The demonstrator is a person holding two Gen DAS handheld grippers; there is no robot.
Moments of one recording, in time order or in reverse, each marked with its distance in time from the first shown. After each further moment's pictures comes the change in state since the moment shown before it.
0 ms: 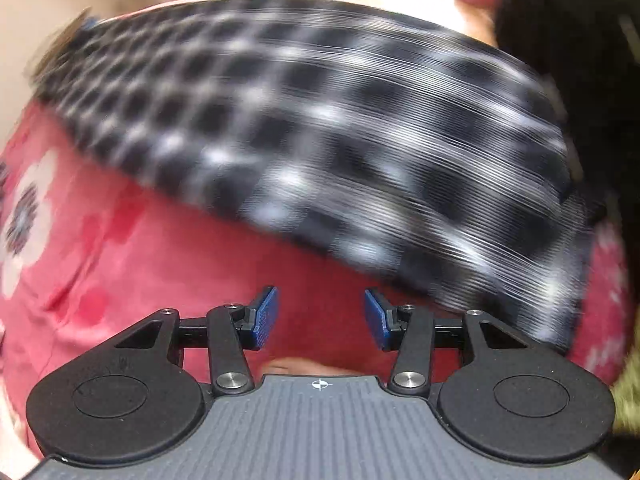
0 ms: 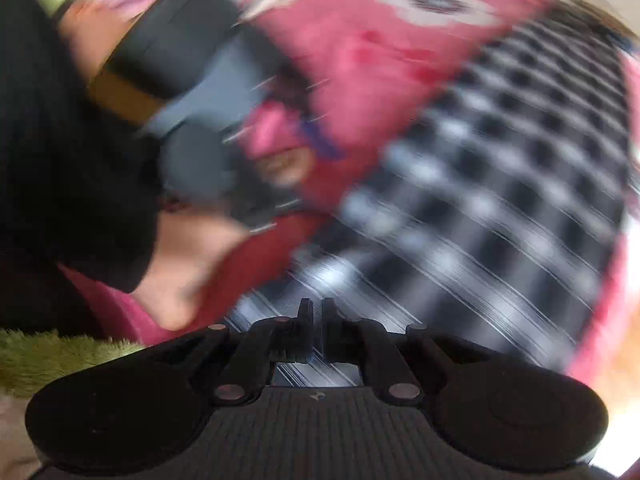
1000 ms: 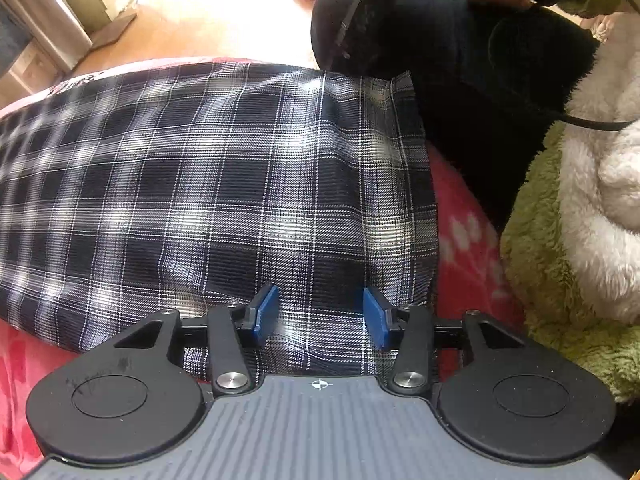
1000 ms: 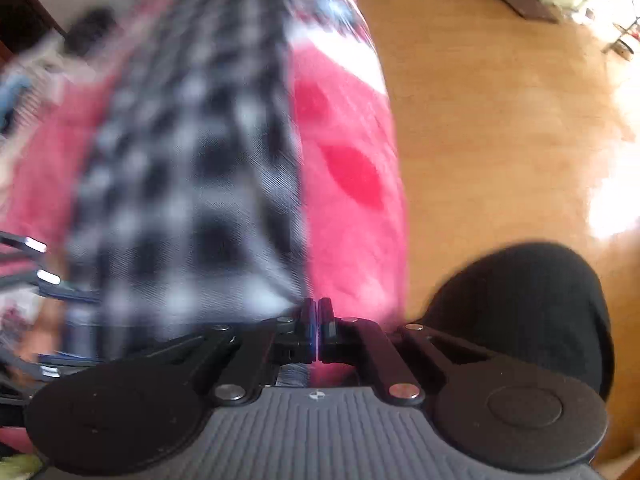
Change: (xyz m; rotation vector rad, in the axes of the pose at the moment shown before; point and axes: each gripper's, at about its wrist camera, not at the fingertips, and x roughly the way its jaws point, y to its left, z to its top) left arm -0.005 -0.095 0.016 0.382 -0.037 -0.290; right arm -0.022 -0.143 -0.139 0.871 -0.037 -0.329
